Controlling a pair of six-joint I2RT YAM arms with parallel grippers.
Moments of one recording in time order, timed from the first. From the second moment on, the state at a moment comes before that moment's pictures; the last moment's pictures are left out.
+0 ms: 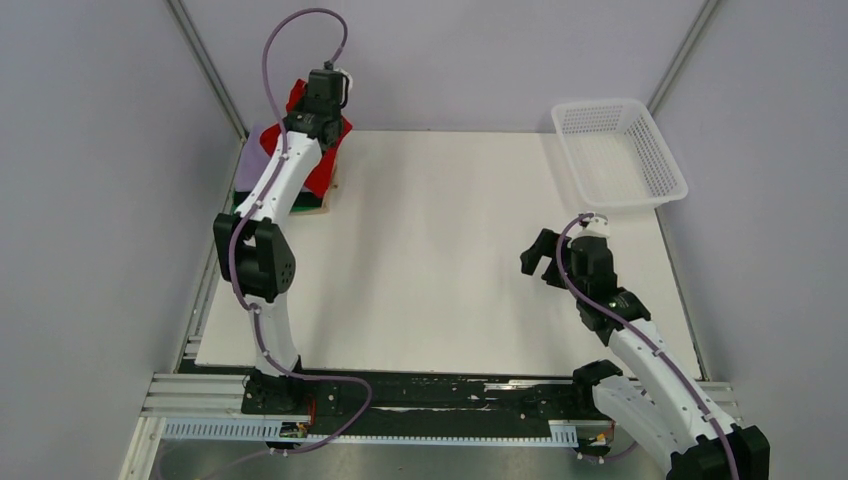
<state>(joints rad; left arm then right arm) -0.24 1.96 1.97 -0.56 -0.71 0.51 0.30 0.78 0.52 -0.29 0.12 0.52</state>
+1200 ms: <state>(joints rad) 0.08 2.06 1.94 -0.51 -0.39 0.18 0.30 0.81 0.54 -0.32 0.19 0.52</state>
